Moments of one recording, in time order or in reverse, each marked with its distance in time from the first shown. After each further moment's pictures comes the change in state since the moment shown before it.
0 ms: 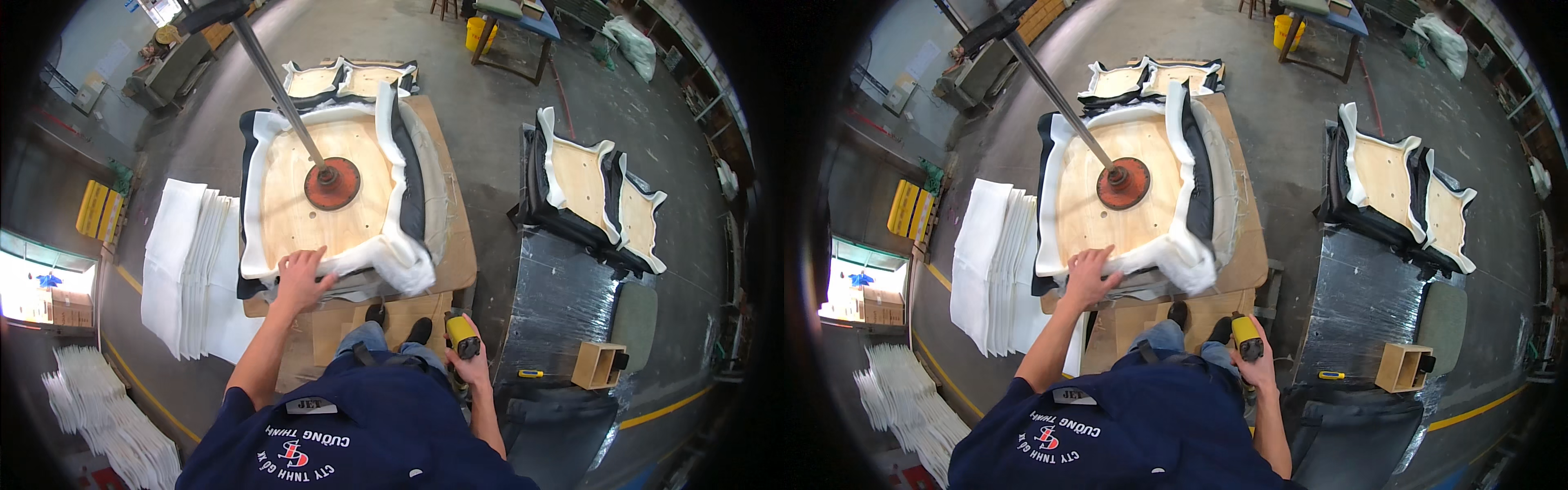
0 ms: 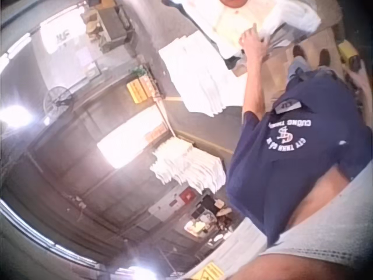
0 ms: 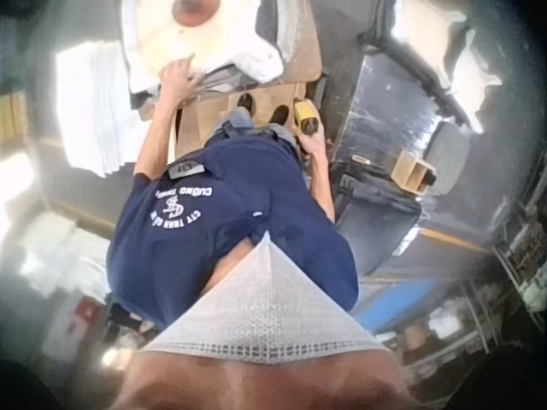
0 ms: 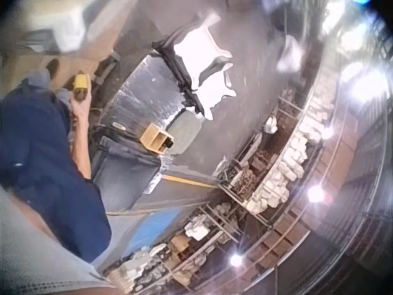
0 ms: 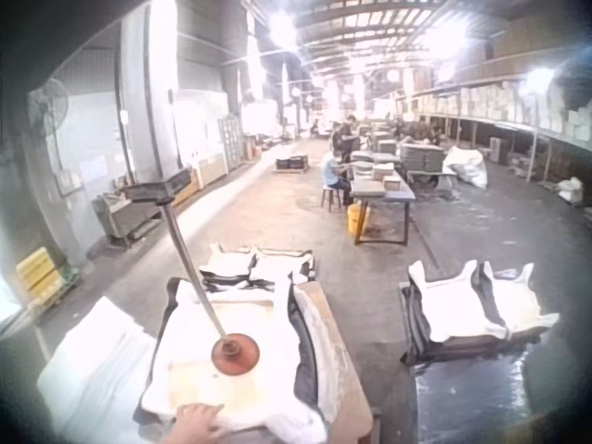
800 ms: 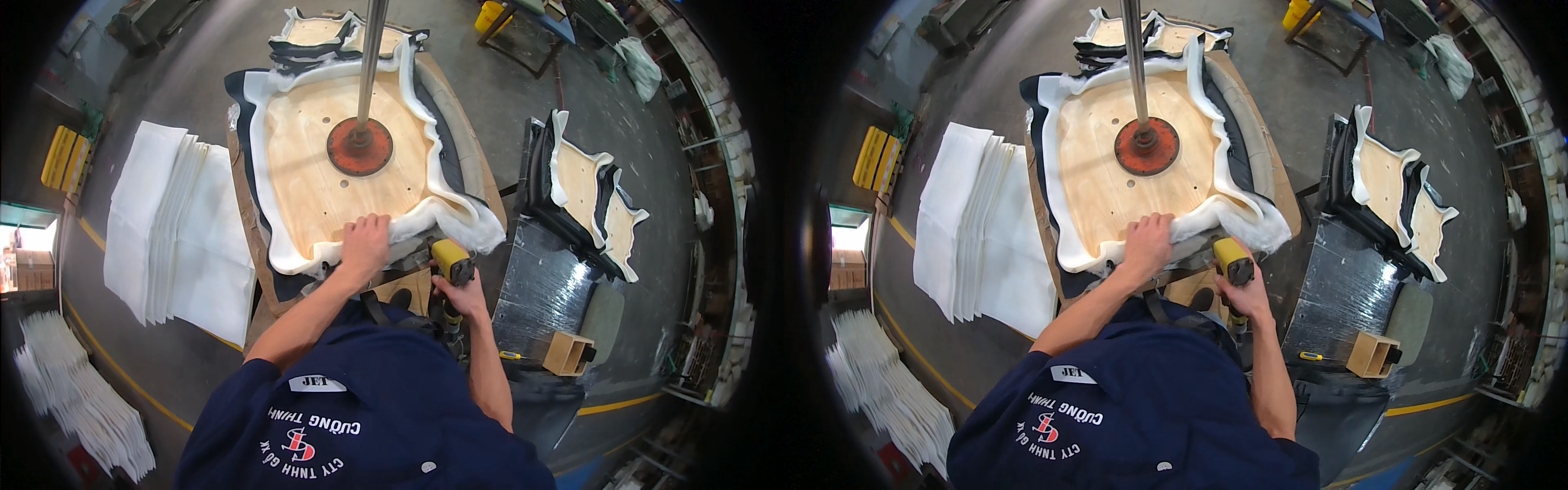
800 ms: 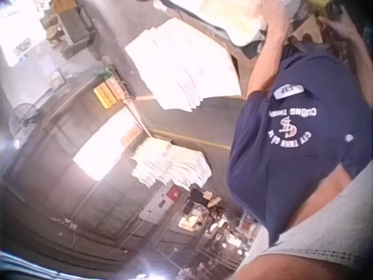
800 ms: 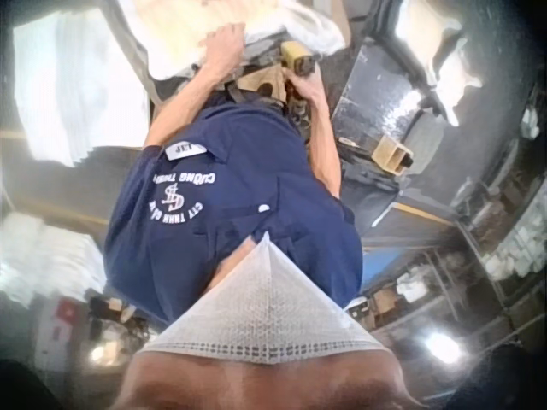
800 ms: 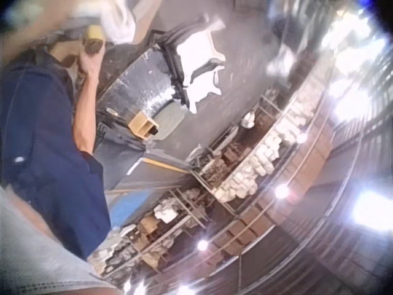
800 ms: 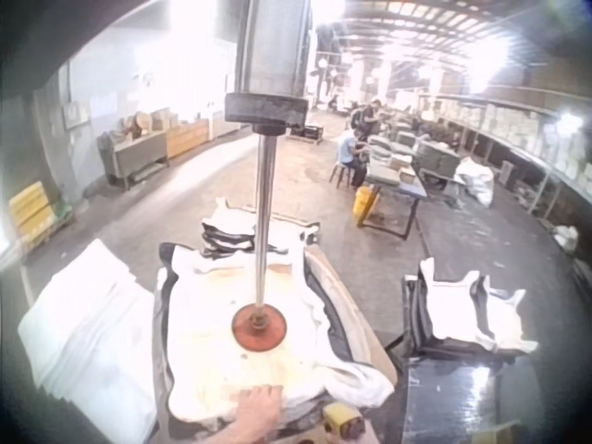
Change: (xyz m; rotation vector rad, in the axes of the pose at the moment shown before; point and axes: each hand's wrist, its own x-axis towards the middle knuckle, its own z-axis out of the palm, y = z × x) left_hand 0.042 0.037 0.061 -0.188 0.130 0.017; right_hand 0.110 -0.067 0.100 -0.157 -0.164 -0.045
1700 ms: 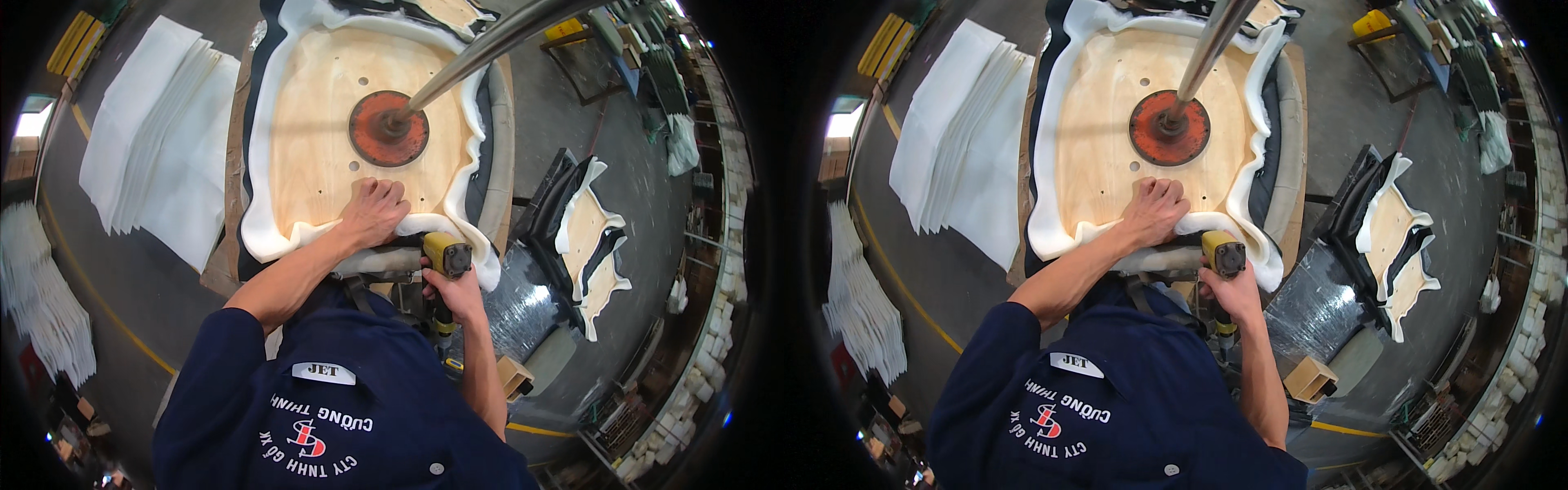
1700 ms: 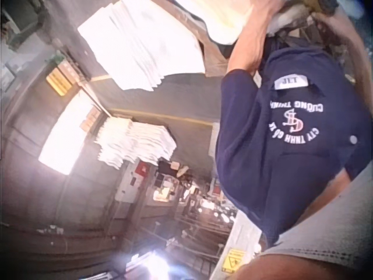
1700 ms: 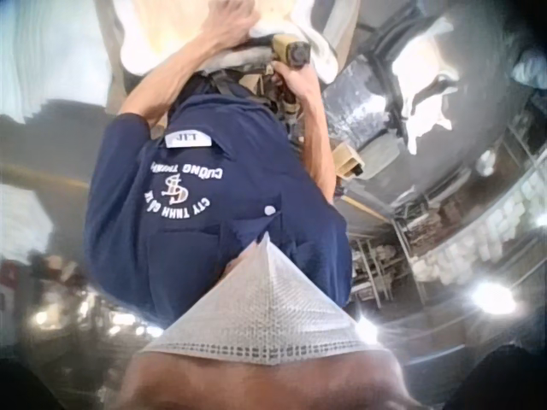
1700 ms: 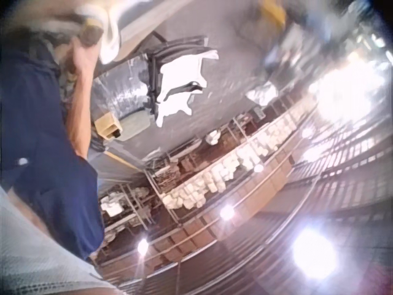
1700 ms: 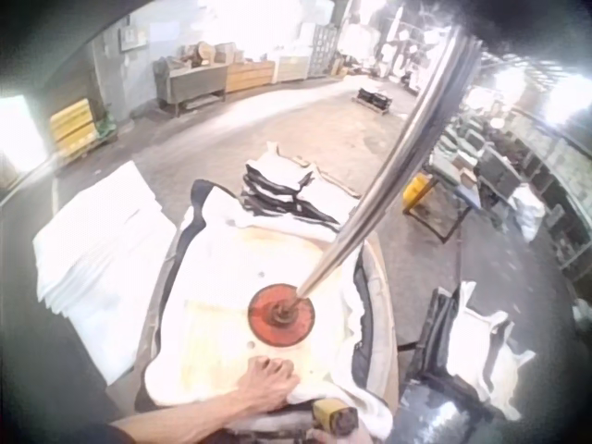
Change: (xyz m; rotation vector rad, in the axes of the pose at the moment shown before) left_hand 0.061 -0.035 0.028 -0.063 0.049 0.172; right_hand 0.087 -0.062 0.007 -0.200 -0.130 0.441
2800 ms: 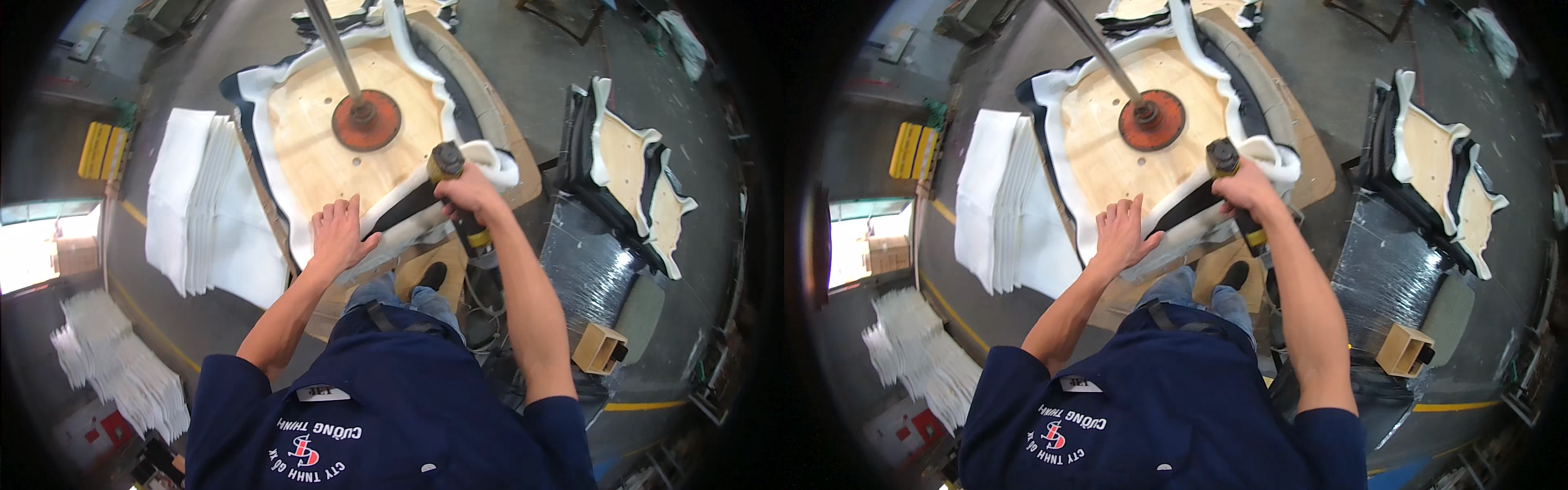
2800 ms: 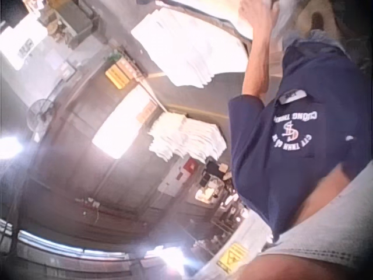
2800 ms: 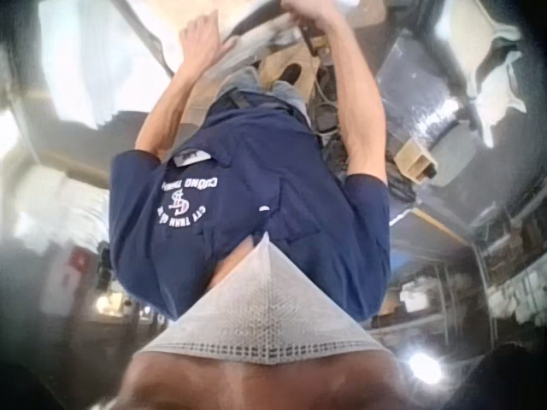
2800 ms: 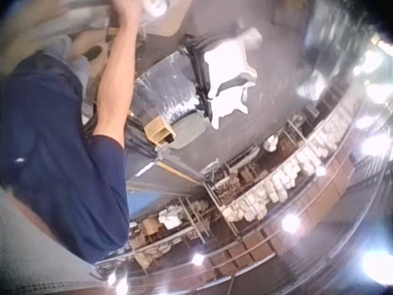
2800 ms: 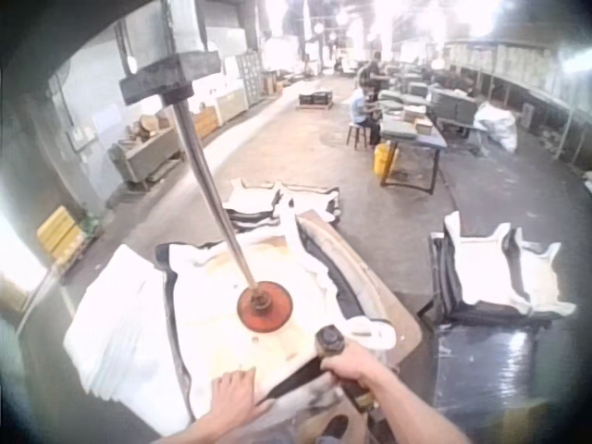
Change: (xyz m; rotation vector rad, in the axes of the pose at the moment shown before) left_hand -0.068 0.047 -0.080 0.233 -0.273 -0.345; right_hand 0.021 -0.044 -0.027 -0.058 0.018 -0.098
